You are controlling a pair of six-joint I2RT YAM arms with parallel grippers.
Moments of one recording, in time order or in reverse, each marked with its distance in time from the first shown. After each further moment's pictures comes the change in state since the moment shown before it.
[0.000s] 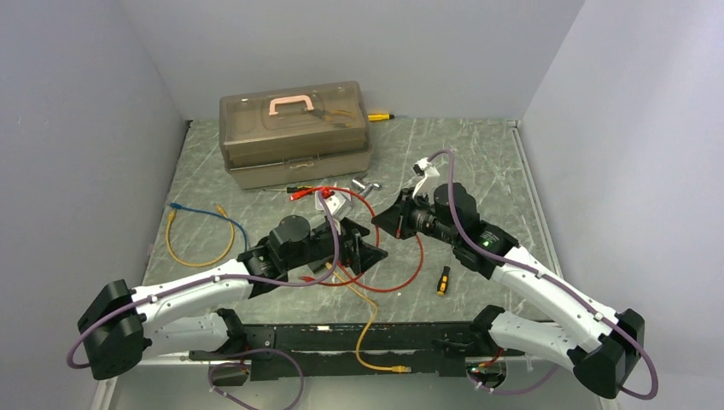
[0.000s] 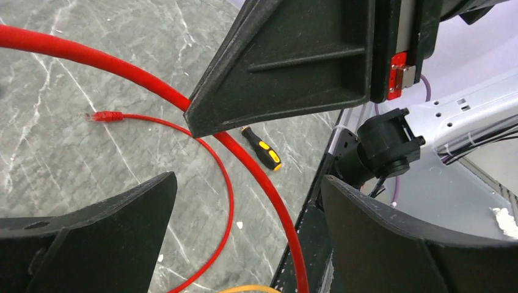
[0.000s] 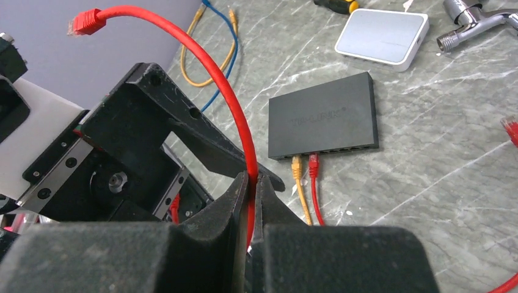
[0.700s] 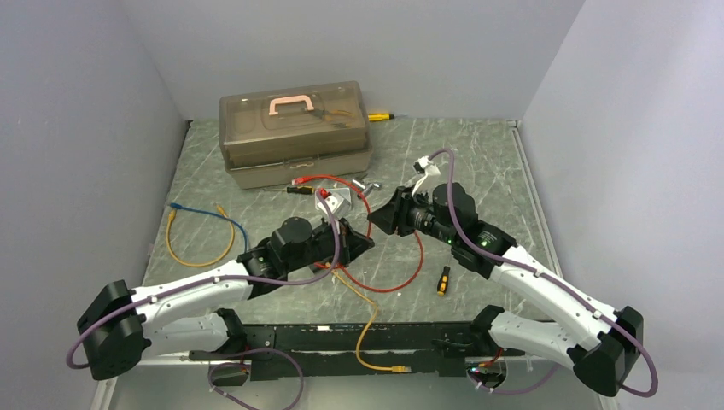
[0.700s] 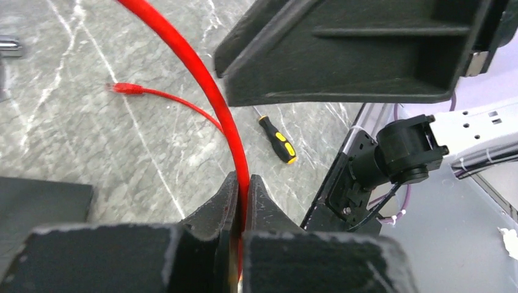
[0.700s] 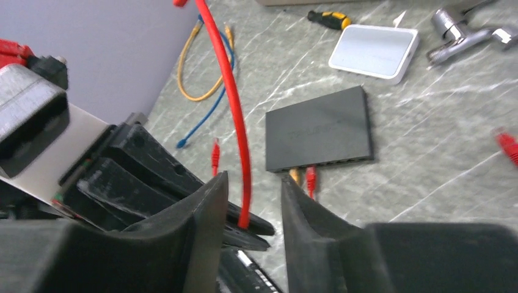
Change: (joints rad) left arm 0.001 0.017 -0.012 -0.039 -0.060 -0.060; right arm 0.026 0.019 0.000 0.045 0.047 0.010
